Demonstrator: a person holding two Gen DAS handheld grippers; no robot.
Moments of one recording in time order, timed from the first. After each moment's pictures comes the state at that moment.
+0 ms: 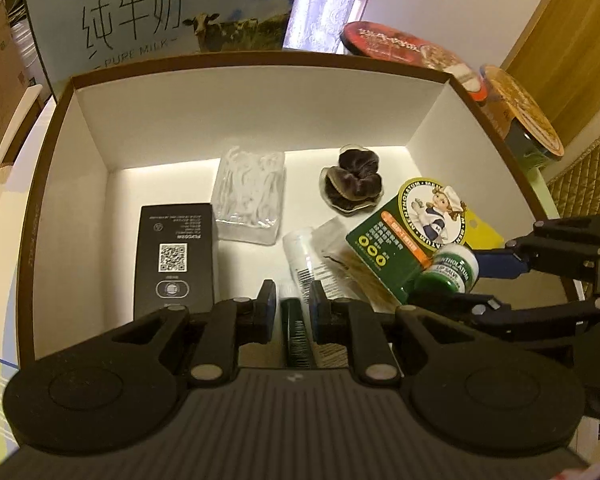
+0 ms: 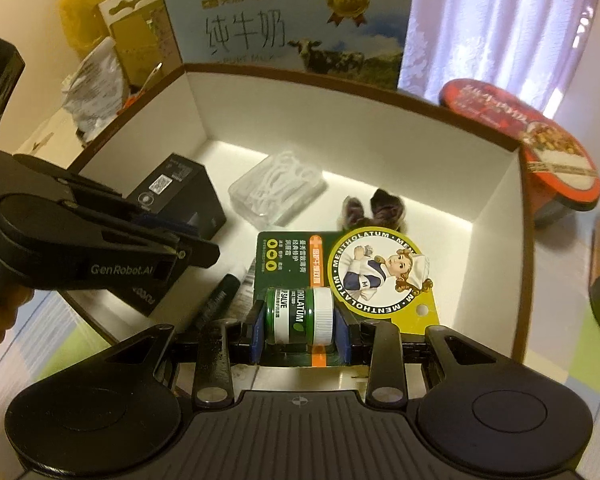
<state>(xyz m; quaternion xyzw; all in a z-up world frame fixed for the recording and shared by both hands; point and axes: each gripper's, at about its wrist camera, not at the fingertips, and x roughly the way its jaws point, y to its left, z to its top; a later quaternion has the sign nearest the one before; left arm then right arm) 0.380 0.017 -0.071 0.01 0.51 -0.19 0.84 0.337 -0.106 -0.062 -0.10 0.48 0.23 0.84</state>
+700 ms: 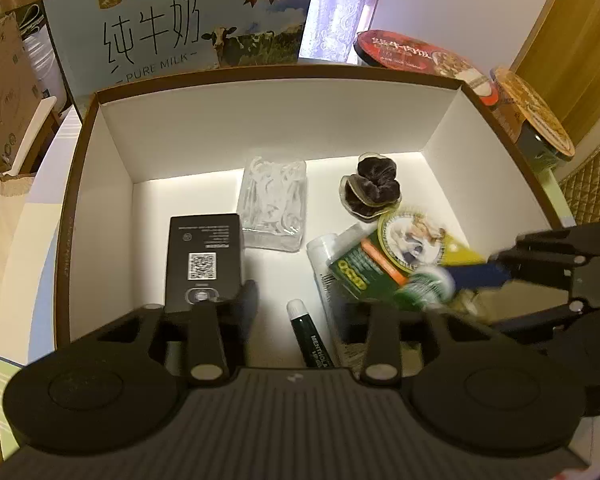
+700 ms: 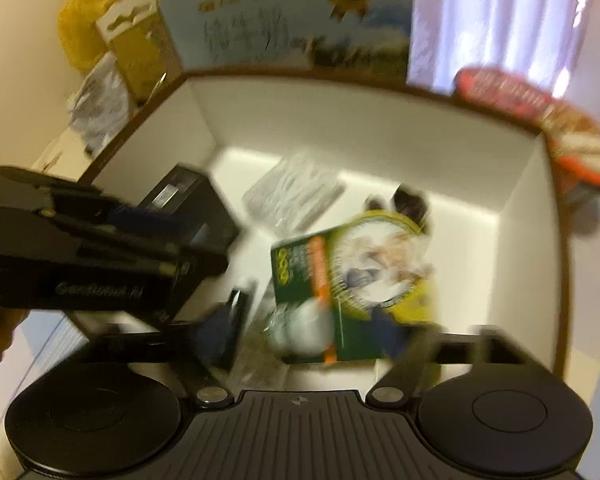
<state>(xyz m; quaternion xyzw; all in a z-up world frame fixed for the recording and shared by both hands) 0.379 0.023 -0.061 0.02 0.50 -0.17 0.85 0.340 -0.101 -0.067 -0.06 0.48 0.24 0.85</state>
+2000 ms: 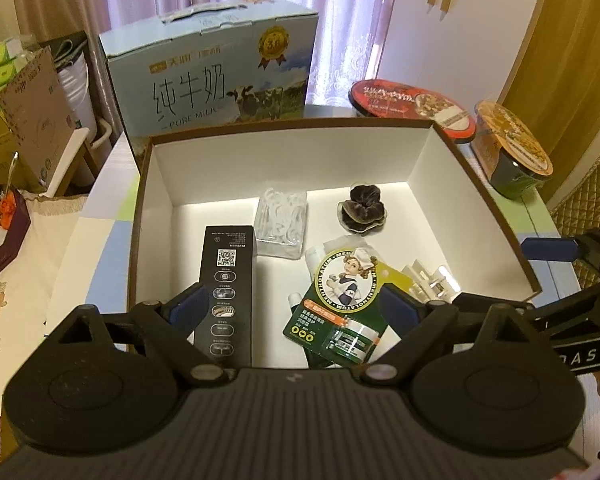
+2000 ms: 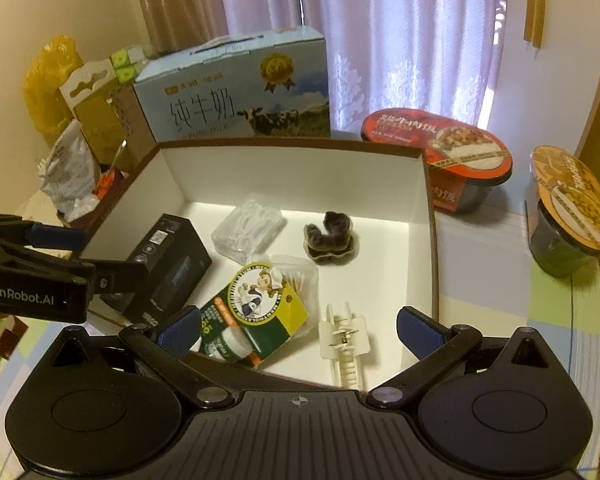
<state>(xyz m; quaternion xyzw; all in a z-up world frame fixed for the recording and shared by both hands) 0.316 0.028 0.002 0.03 0.44 -0.14 0.88 0.275 -0.142 -0.007 -0.01 0.42 0.16 0.89</state>
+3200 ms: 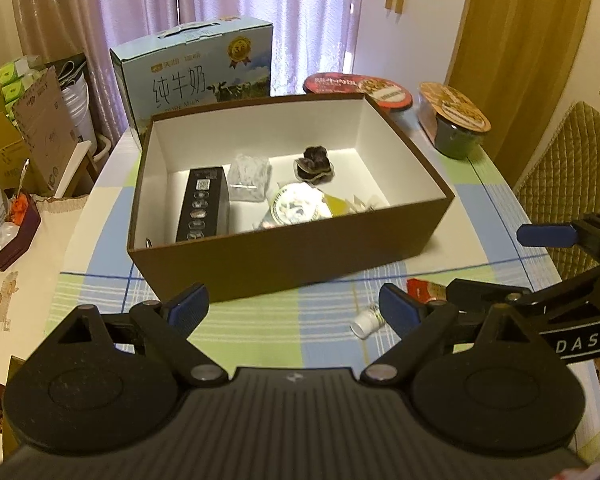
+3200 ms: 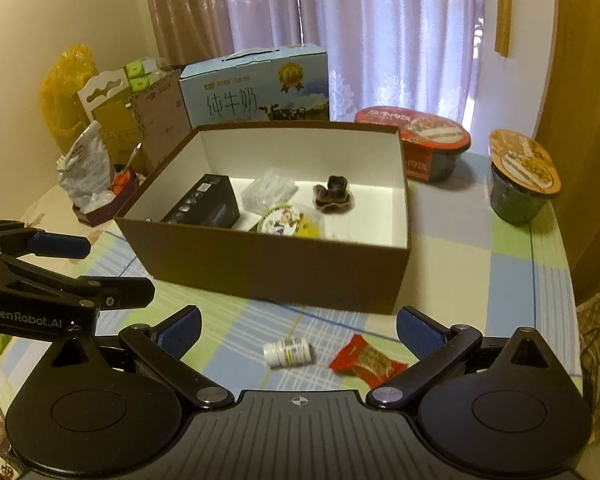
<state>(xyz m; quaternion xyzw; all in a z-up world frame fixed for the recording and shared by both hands) 0.173 0.018 0.019 0.05 0.42 -0.15 0.89 0.136 -0.156 0.009 -0.01 0.39 0.15 0.91</state>
